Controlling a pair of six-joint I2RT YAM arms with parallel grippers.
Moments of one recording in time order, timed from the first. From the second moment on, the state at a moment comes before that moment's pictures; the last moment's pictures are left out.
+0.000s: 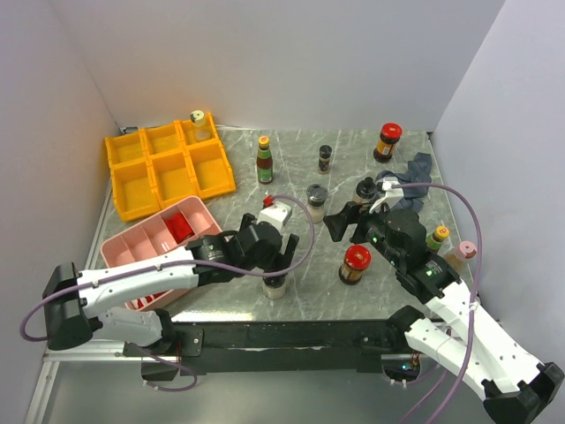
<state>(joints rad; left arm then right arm) -1.14 1.25 1.03 -0.49 -0.43 -0.48 0.56 0.68 0.70 -0.29 0.07 0.45</state>
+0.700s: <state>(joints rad) -1.23 1.35 0.90 -0.49 -0.35 -0.60 0.56 0.67 0.67 -0.28 0.08 0.44</state>
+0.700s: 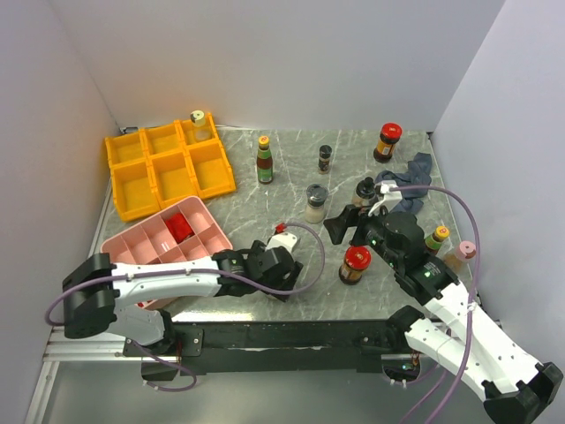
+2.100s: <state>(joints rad) -1.08 1.32 1.11 -0.87 -0.86 -0.77 0.56 0.61 0.65 -0.28 0.06 0.44</state>
